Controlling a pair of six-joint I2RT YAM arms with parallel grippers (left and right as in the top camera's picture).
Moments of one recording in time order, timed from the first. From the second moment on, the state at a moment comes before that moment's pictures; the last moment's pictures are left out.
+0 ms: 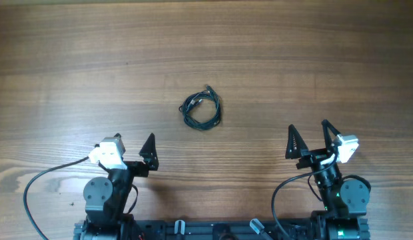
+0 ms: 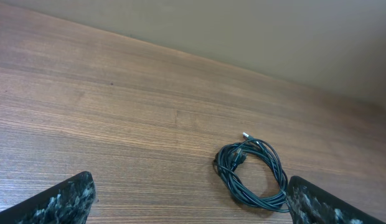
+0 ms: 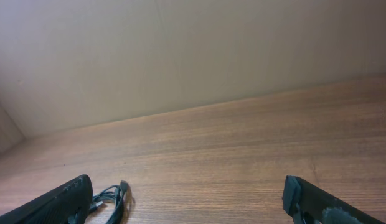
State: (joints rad) left arm -0.05 0.01 0.10 -0.31 0.12 -0.30; right arm 0.01 0.02 0.01 0.01 -0.22 0.29
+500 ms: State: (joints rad) left arm -0.05 0.03 0.21 -0.38 0.21 -0.31; right arm 0.01 0.02 0.03 0.05 -0.32 0.33
